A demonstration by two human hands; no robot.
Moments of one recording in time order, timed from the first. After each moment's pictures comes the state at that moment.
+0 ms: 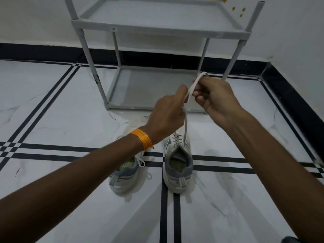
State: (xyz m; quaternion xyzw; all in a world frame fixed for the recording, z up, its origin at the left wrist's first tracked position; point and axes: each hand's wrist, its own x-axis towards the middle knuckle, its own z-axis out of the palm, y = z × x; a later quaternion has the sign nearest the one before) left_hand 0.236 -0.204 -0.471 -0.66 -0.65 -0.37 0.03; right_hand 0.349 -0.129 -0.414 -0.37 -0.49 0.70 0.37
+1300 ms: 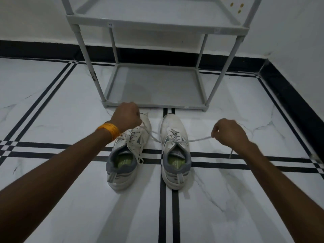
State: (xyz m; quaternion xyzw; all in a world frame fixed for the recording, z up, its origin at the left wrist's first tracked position) left_hand 0.142 -0.223 -0.512 -0.51 -0.84 -0.14 -0.14; right_hand 0.428 -0.094 -0.527 -0.57 -0.81 0.13 -0.01
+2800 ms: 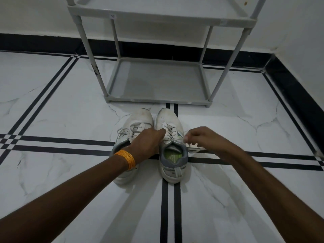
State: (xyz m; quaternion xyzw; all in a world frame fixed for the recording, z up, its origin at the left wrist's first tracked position) left_hand 0.207 -0.256 -0.577 -0.68 -0.72 -0.11 -0.09; right_hand 0.396 -0.145 -0.536 -0.42 -0.75 0.51 0.01
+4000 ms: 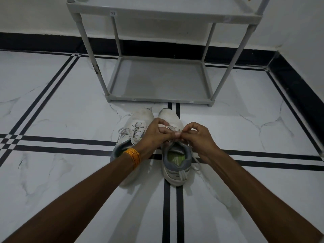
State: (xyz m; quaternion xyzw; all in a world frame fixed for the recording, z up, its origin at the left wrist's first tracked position) left_hand 0.222 -0.240 -0.571 -0.31 -0.63 -0.52 -0.49; right_hand 0.369 -0.161 -0.565 -0.46 -0.56 0.65 0.22
